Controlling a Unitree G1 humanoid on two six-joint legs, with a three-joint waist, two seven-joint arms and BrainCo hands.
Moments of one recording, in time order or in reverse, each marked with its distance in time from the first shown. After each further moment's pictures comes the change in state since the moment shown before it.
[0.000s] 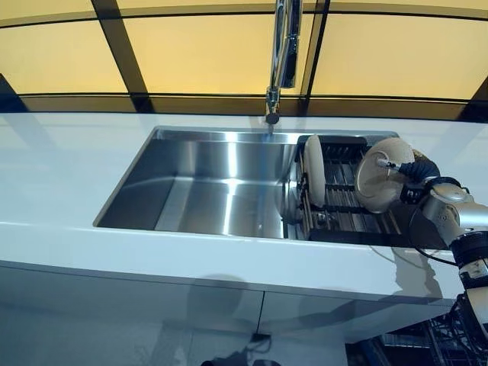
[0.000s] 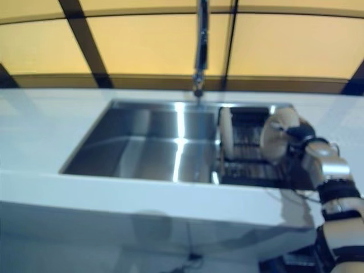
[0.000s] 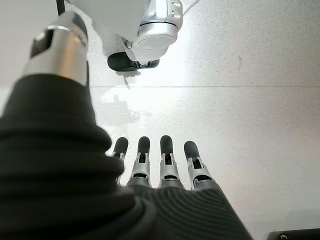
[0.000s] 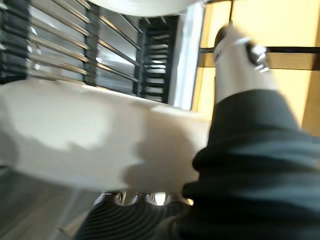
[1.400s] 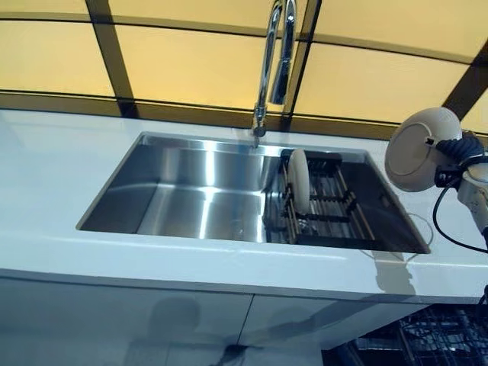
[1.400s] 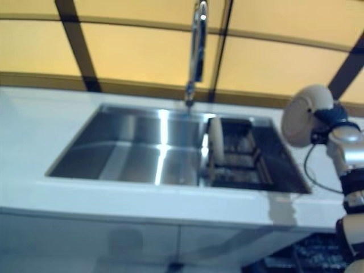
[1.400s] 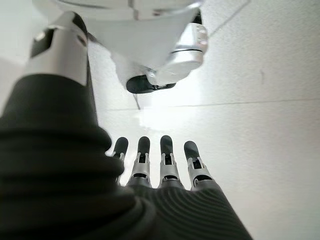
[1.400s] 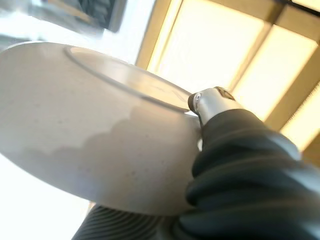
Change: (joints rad) left arm -0.002 0.007 0.000 -0.020 -0.001 0.024 -0.003; right arm -0.079 -0.186 0.035 -0.028 -0.079 -0.003 -0.084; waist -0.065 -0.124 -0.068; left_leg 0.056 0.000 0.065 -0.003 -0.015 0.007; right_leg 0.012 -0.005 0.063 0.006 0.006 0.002
